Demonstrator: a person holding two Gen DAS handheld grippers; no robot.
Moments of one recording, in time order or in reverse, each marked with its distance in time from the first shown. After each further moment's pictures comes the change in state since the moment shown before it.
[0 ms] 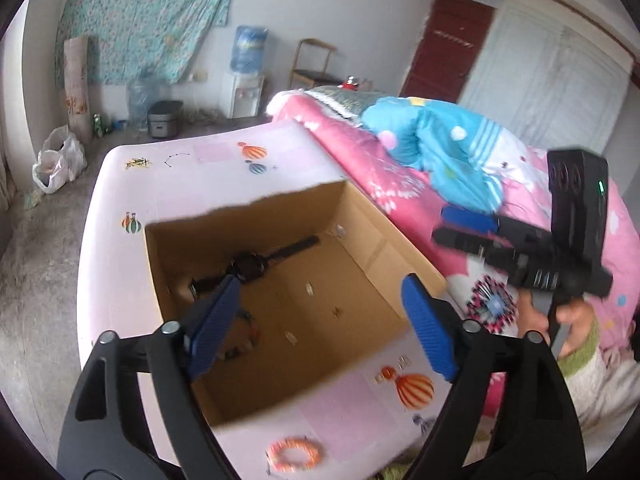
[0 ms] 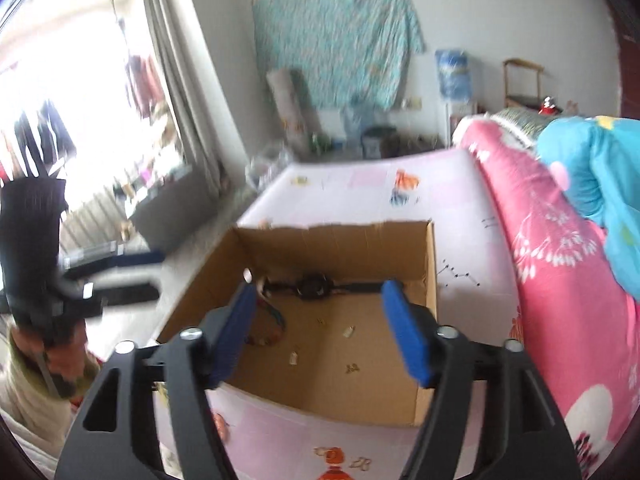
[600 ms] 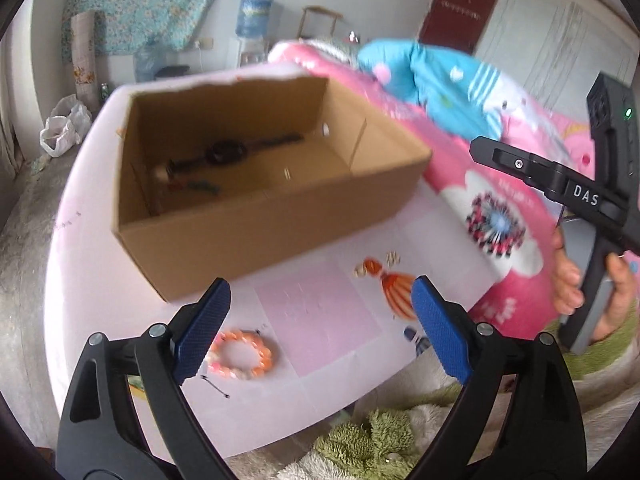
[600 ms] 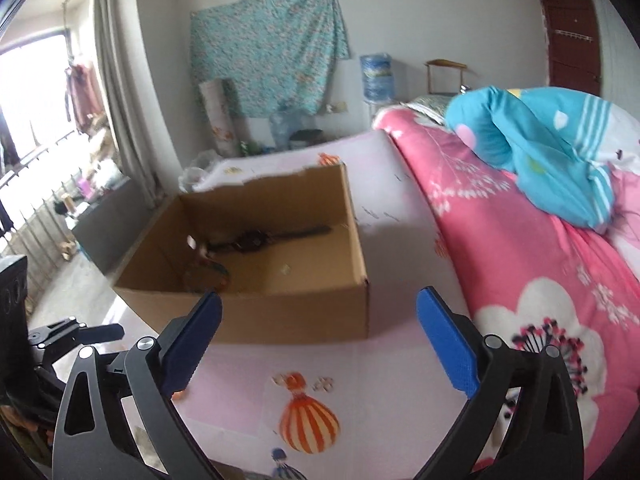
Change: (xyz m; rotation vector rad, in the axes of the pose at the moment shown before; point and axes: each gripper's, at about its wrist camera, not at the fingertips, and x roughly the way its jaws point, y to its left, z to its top) left arm 0.026 -0.039 -0.121 -0.007 0.118 0.058; right arm -0.041 -0.001 -0.093 0.070 -0.003 -0.293
